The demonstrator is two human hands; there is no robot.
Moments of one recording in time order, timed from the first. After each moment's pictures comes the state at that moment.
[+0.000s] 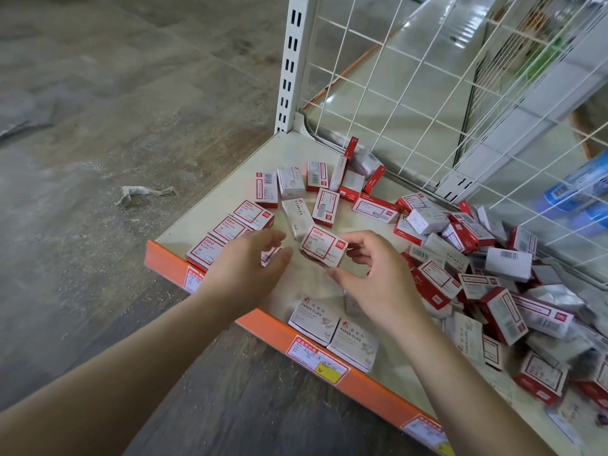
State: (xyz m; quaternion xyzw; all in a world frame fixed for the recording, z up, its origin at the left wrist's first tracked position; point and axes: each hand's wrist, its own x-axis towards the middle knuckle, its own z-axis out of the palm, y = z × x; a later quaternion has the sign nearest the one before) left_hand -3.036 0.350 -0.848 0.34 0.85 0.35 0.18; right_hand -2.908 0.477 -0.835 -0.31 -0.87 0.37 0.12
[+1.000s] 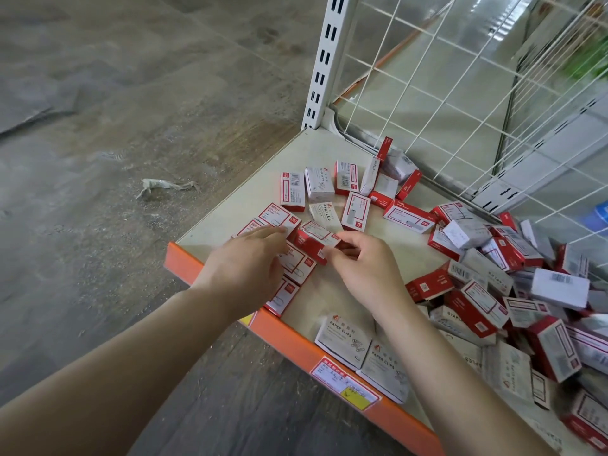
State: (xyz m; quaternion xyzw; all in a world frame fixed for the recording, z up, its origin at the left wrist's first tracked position) left_hand -3.074 0.340 -0.857 0.45 0.87 0.18 0.13; right_hand -2.972 0.478 -0.867 -0.37 -0.82 0.43 0.08
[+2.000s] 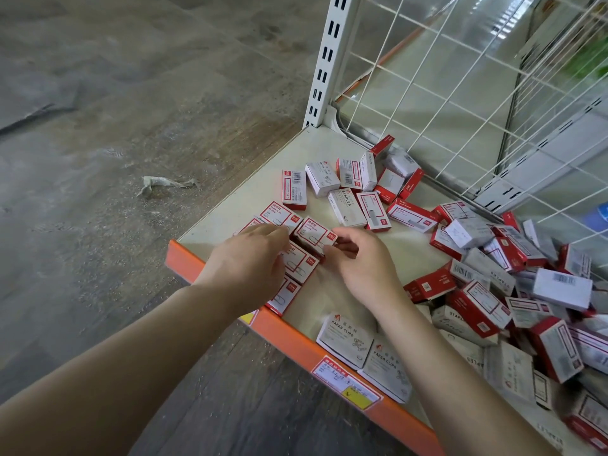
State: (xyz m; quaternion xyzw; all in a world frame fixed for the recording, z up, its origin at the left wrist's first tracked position) left_hand -3.077 0.342 -0.863 0.45 0.87 0.17 0.11; right_hand -2.977 0.482 -0.877 -0.36 -0.82 0.43 0.09
